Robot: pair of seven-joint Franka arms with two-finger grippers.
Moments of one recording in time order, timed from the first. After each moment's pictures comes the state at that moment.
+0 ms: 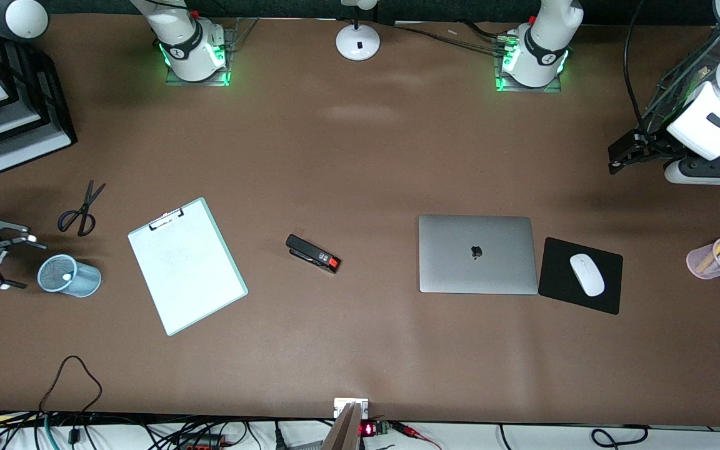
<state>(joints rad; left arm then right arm) 0.01 -0.01 -0.09 -1.68 0.02 1.69 -0.06 -0.47 0.82 -0.12 -1.18 0.94 1.57 -1.96</state>
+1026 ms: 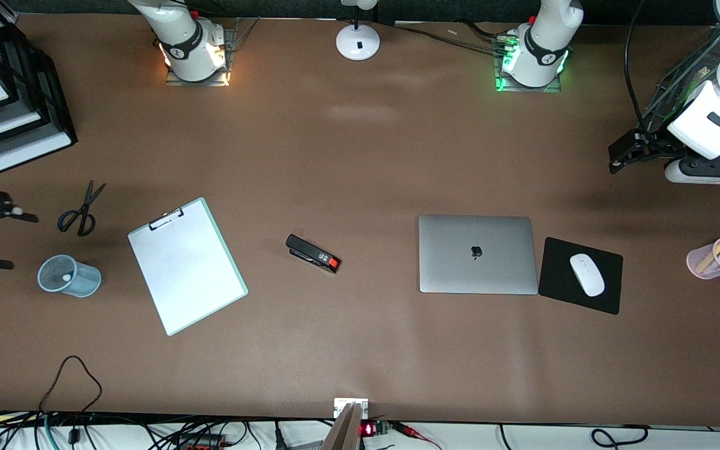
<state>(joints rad) -0.05 -0.01 -0.03 -1.68 0.02 1.69 -0.06 -0.12 0.57 -0.11 -0.99 0.47 1.43 -1.11</state>
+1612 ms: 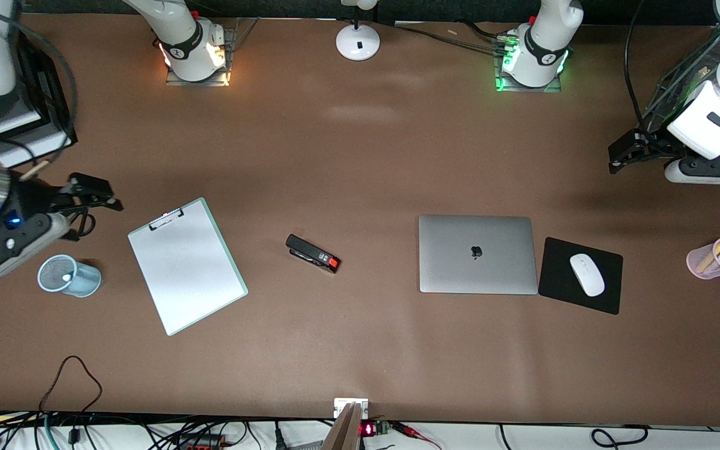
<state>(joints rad) -0.05 -0.01 -0.03 -1.68 0.02 1.69 -0.06 0.14 0.47 -0.11 -1.07 0.22 1.42 -0.37</state>
